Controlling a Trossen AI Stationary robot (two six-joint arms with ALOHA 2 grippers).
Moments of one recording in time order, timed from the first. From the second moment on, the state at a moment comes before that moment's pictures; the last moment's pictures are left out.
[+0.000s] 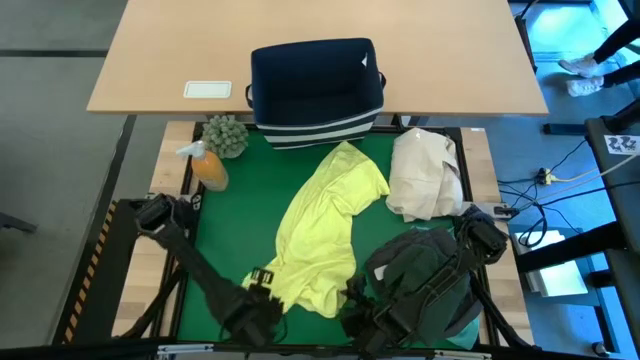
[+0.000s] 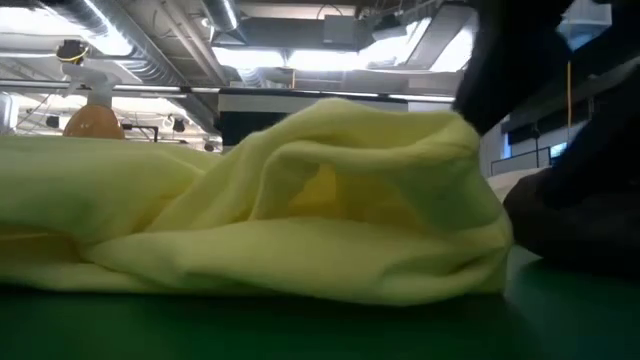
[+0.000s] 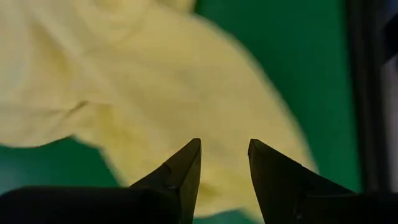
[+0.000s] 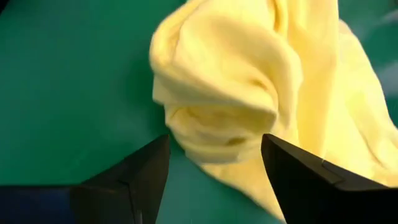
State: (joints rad) left arm -0.78 1.96 1.57 -1.11 -0.21 -0.56; right arm 0.77 2.12 1.59 -0.76 0.59 0.26
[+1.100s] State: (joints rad) left arm -0.92 1.95 1.25 -0.79 -0.35 -0.92; right arm 0.70 2.17 1.48 -0.45 0.56 0.30
